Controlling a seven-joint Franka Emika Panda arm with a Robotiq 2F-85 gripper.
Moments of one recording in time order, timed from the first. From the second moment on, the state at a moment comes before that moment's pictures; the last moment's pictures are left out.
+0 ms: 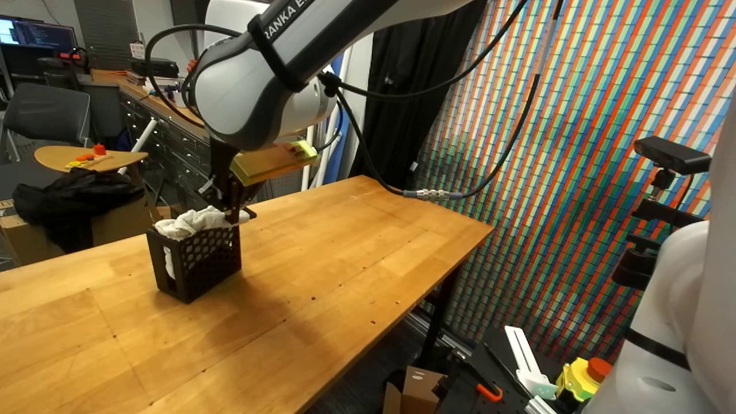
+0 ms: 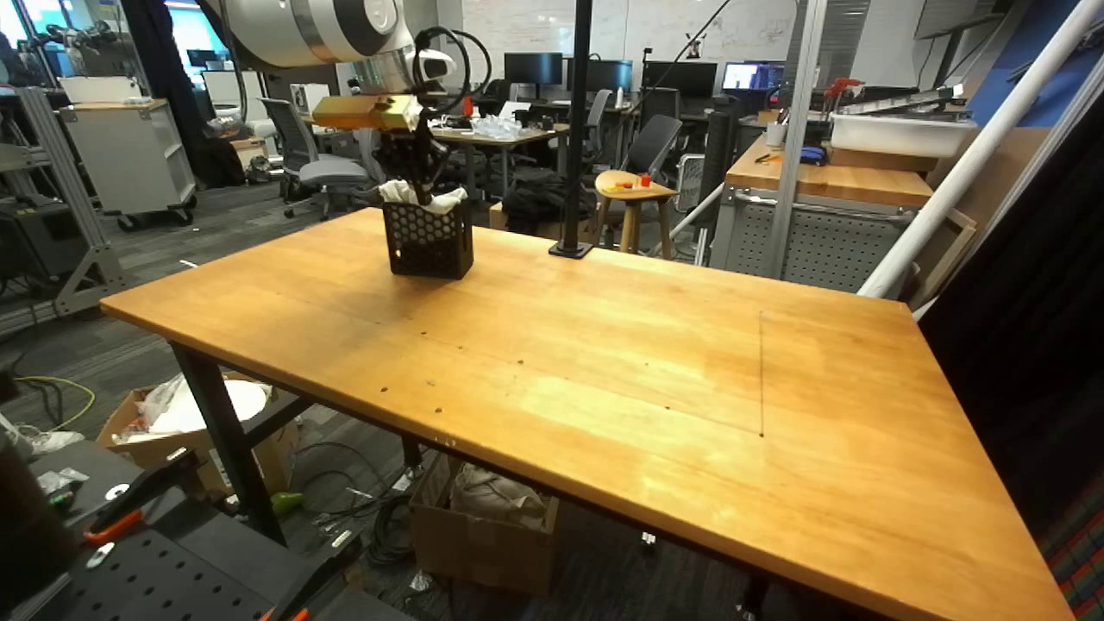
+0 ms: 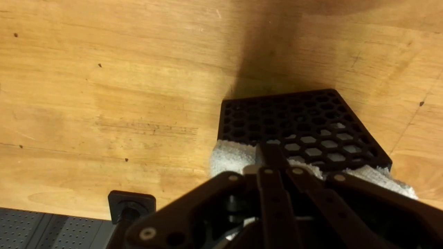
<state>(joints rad) 0.14 0.21 0.08 -2.07 -0.17 2.54 0.17</state>
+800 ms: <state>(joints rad) 0.15 0.29 0.08 -1.97 -0.17 2.54 0.13</state>
